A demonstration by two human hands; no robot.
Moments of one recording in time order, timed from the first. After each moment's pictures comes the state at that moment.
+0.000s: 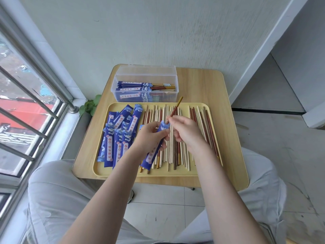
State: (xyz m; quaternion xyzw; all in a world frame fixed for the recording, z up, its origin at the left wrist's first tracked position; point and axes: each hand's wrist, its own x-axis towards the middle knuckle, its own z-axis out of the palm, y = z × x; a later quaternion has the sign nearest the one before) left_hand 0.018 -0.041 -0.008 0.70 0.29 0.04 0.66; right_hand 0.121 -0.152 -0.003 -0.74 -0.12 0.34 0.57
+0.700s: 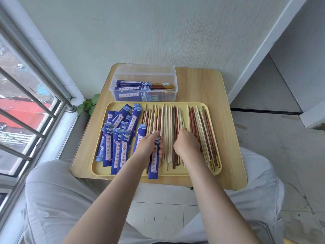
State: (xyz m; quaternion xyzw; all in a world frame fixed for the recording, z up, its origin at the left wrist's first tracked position) left_hand 0.015 -0.050 -0.051 0.50 0.41 0.00 0.76; right_hand 0.108 -0.152 -0.036 -0.96 -0.19 0.19 0.11
